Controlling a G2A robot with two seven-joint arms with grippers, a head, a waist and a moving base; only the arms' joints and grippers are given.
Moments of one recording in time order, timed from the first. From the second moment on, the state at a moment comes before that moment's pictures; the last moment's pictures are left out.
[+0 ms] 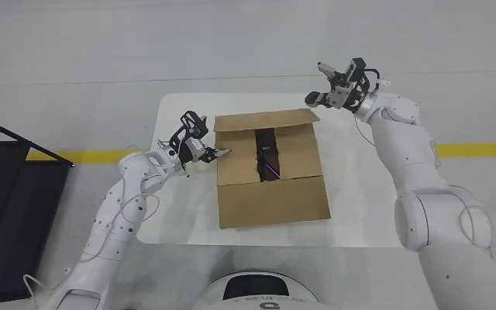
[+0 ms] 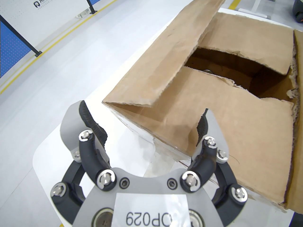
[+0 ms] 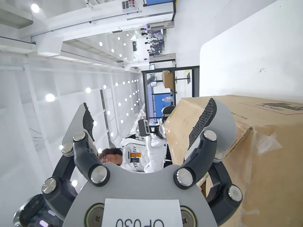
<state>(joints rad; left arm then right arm) 1.24 -1.19 -1.27 -1.47 1.41 -0.66 -0.09 -0.51 -1.30 1.35 -0.36 0.37 -0.22 1.22</state>
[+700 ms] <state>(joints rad) 1.23 -1.16 -1.32 -1.35 1.27 -1.01 0.47 -0.52 -1.31 1.29 -0.36 0.29 -0.24 1.18</state>
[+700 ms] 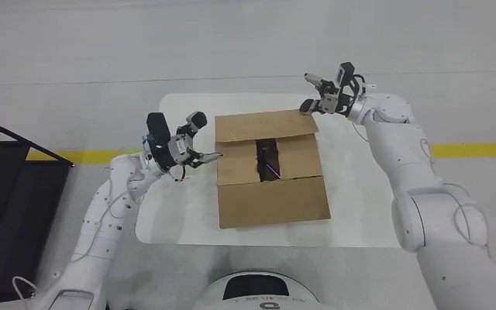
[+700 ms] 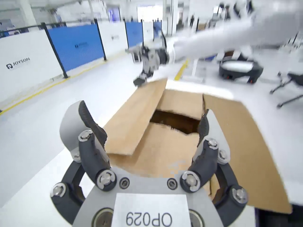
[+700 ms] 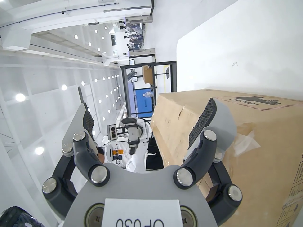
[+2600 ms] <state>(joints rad) 1.07 -1.19 -1.15 -1.24 1.27 -0.68 -0.01 -0.78 -1.10 1.51 -0.78 0.23 -0.07 1.54</state>
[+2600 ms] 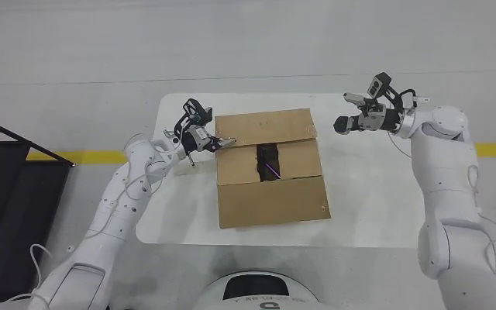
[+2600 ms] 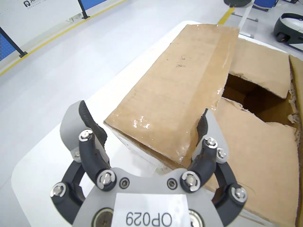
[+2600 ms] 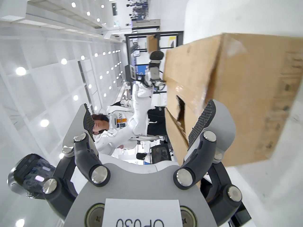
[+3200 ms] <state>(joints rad) 1.07 -1.19 -1.15 -1.24 1.27 -0.68 -0.01 -1.03 -0.86 1.17 -1.05 0.51 -0.08 1.54</state>
